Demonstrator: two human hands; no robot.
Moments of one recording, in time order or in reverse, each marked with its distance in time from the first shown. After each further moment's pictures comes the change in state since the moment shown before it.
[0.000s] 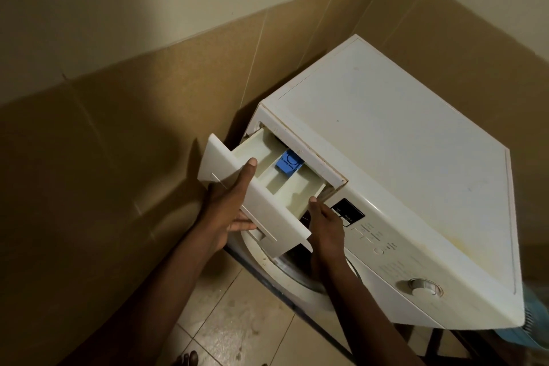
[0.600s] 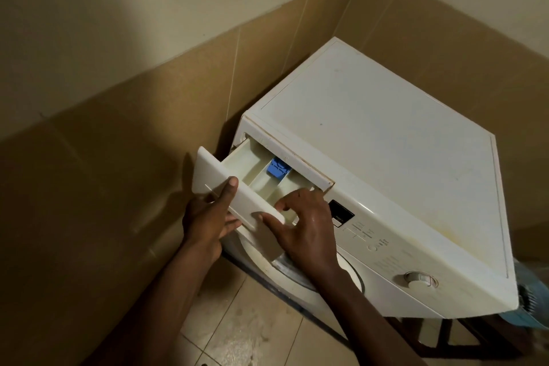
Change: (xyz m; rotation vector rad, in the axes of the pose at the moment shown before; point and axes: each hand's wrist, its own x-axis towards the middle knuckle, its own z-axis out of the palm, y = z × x) left_hand 0.009 -0.009 -0.002 -0.125 0.118 0.107; right_hand -0.009 -0.014 -0.009 -0.541 0.018 -0.943
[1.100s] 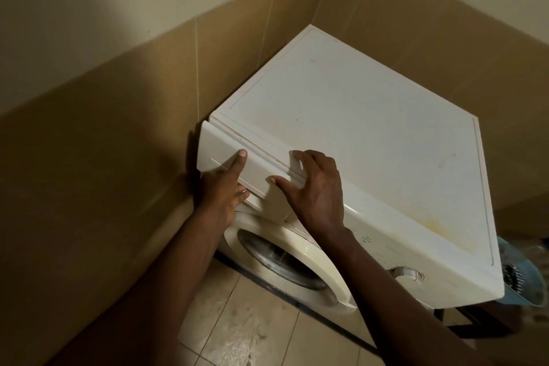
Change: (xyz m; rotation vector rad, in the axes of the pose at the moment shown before) left_hand 0.034 0.013 0.079 0.011 -0.081 -0.003; right_hand 0.057 0.053 -0.017 -0.173 0.062 0.097
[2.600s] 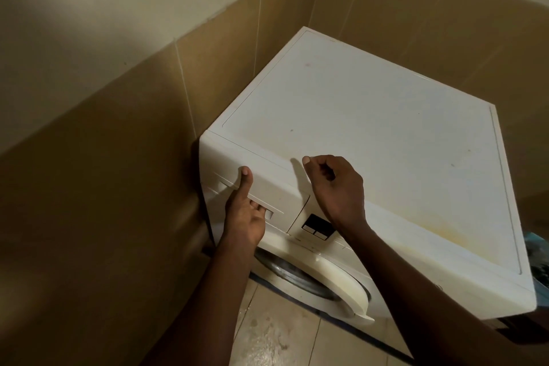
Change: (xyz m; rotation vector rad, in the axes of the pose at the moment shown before) left_hand 0.019 -0.037 0.033 -0.405 -0.123 -0.123; right_hand 0.029 0.031 -0.014 0.462 -0.030 0.402
